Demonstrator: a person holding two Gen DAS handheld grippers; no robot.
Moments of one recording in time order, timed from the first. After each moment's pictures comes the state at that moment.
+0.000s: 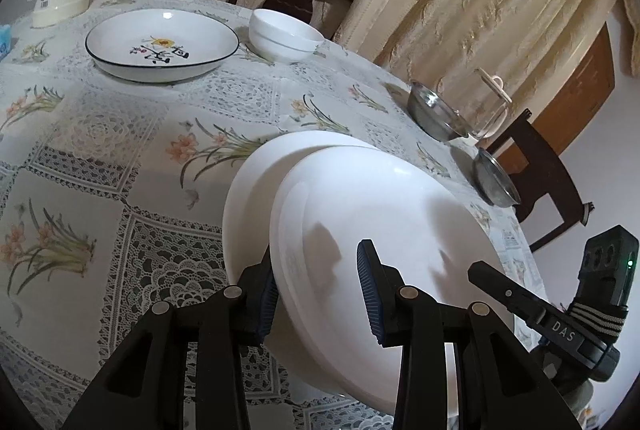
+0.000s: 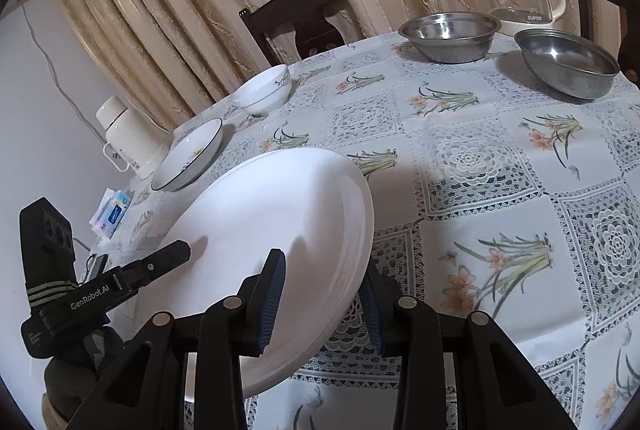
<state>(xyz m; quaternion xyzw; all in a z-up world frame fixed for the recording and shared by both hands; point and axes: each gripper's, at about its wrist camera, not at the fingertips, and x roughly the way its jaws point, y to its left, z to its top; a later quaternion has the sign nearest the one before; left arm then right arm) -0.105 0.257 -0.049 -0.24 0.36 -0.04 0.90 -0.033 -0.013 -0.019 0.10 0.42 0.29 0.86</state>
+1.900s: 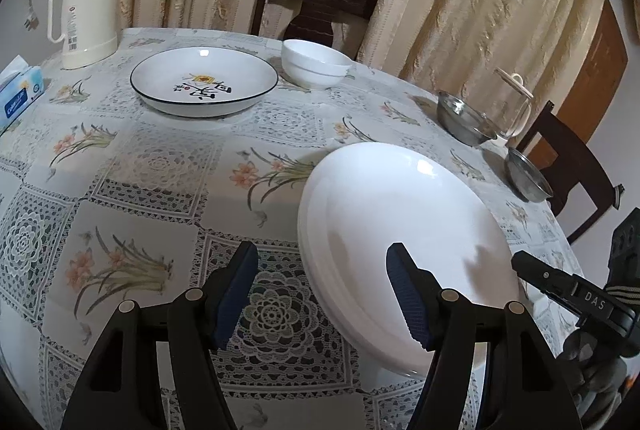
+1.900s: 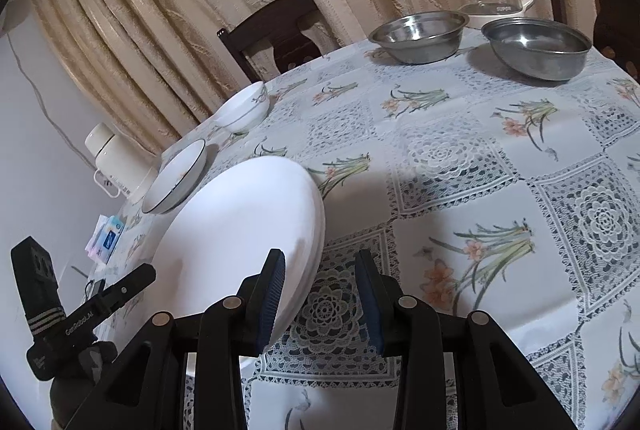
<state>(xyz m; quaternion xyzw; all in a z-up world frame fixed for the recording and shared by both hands) -0.124 0.277 -0.043 -0.18 0.34 0.02 0.92 -0.035 -0.027 -0.022 0.14 0.40 0.26 0.87</state>
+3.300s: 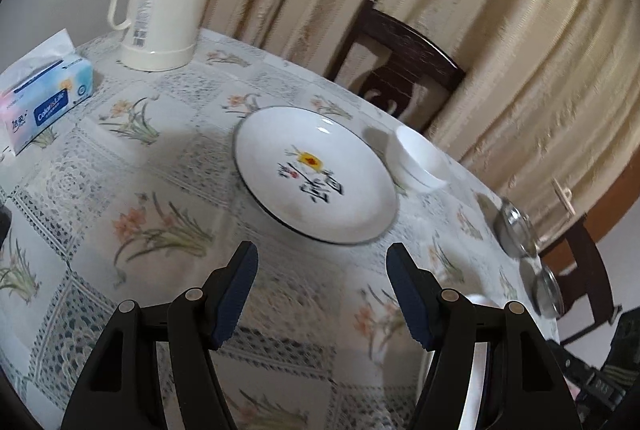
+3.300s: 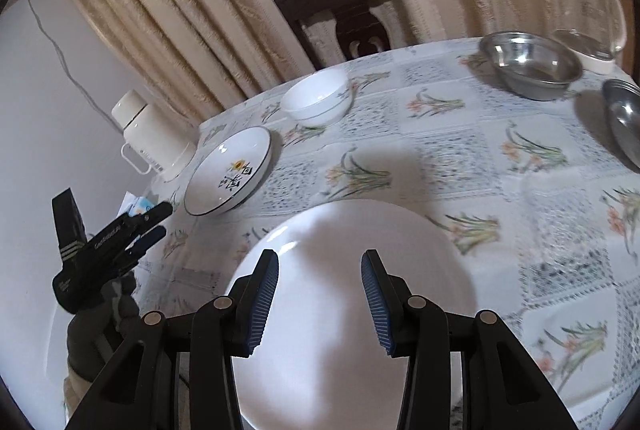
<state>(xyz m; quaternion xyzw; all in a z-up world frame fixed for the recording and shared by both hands) -0.073 0.430 -0.019 -0.29 0.31 0.09 0.90 0.006 0.078 0.028 0.08 0.45 0.33 0.83</state>
